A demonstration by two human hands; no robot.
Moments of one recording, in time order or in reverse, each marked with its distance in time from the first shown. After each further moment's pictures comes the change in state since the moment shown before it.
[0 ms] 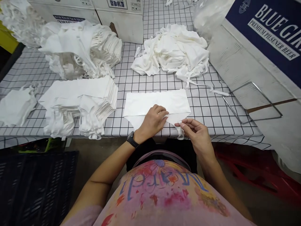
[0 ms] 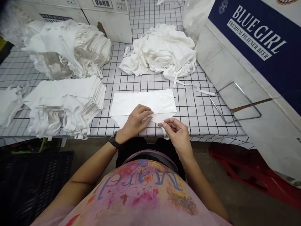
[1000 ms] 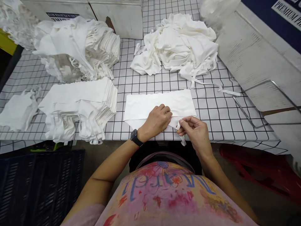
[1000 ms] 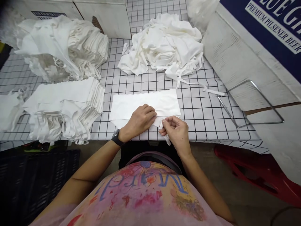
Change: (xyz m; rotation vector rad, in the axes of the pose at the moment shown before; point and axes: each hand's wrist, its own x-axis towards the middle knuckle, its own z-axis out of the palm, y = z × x) left_hand 0.024 -0.016 0.005 0.263 -0.207 0.088; right_hand 0.032 0.003 0.017 -0.108 0.029 0.006
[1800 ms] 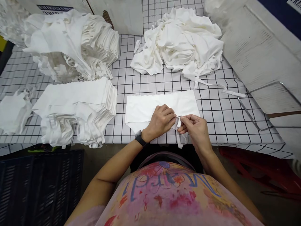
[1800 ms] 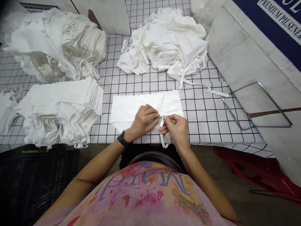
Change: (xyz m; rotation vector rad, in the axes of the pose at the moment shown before) left_hand 0.002 -0.008 0.020 -0.197 0.177 -0.017; right_hand 0.021 -0.006 0.017 0.086 0.079 0.110
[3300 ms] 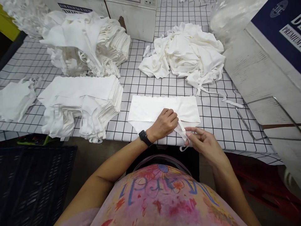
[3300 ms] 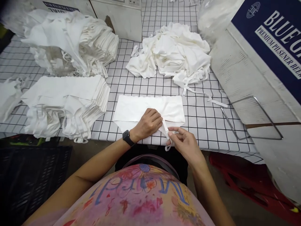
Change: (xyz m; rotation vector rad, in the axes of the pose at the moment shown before) left_hand -0.002 0.003 0.012 0.277 0.076 0.184; right_hand -0.026 -0.008 -0.047 -0.289 -0.298 0.120
